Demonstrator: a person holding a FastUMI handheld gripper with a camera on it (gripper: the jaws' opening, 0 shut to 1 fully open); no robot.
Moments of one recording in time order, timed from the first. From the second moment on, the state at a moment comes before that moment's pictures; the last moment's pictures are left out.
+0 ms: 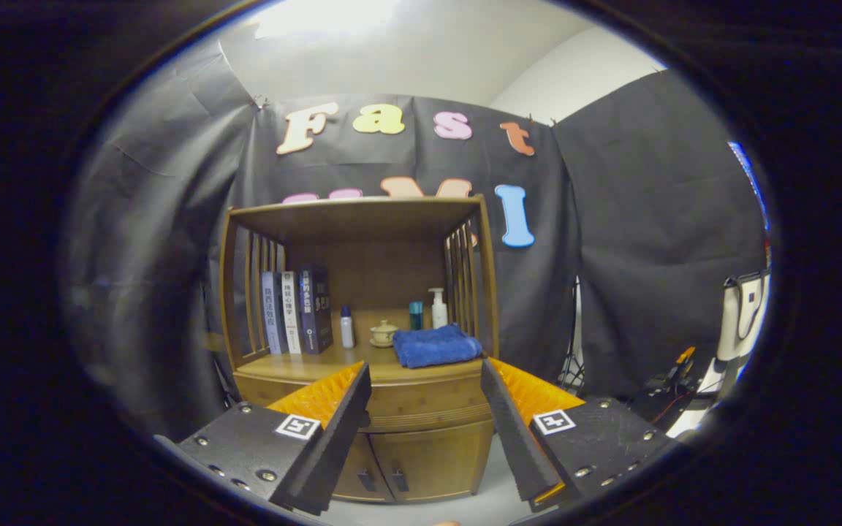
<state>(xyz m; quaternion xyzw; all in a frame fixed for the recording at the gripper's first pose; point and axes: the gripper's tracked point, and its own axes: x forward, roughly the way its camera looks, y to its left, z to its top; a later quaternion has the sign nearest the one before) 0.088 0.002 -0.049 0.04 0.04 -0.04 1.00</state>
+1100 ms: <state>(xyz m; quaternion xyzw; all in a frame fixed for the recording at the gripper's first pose) 0.250 0.119 -0.293 -0.01 0.31 0.06 0.95</state>
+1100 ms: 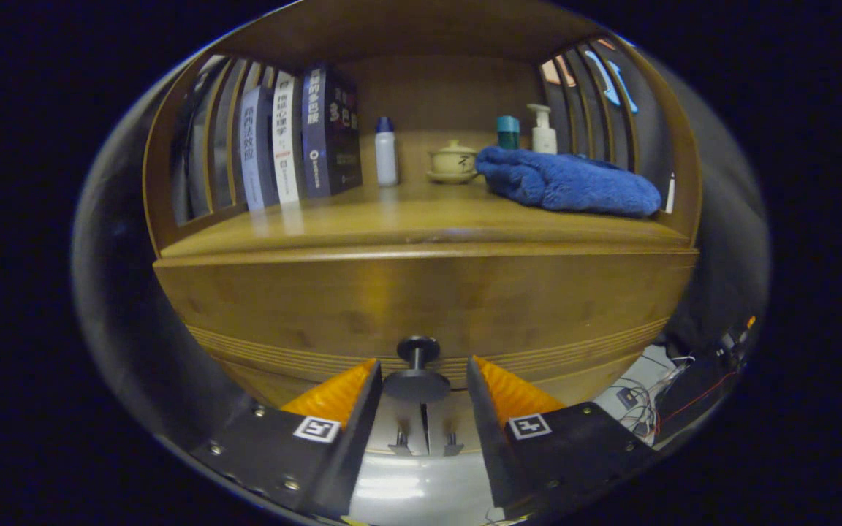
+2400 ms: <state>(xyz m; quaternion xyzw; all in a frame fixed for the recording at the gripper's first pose) 0.065 0.084 -0.266 -0.04 0.36 -0.01 0.93</state>
